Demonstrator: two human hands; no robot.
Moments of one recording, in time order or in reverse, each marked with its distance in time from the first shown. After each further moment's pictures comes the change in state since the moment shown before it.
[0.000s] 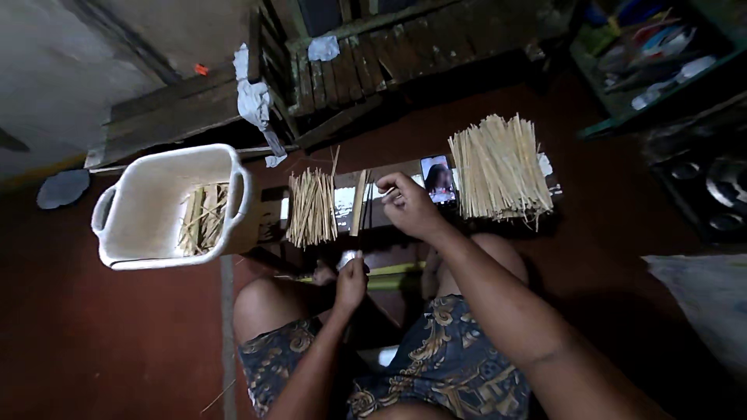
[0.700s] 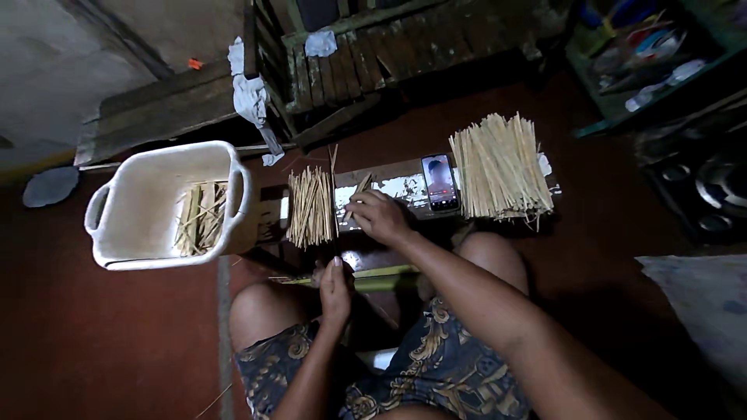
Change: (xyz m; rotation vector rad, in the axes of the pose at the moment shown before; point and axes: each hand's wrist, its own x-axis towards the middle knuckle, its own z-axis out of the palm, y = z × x) left_hand -0.024 0.001 -0.028 -0.333 0.141 0.312; right_hand 0.020 0.040 0.082 -0.447 -0.016 -0.352
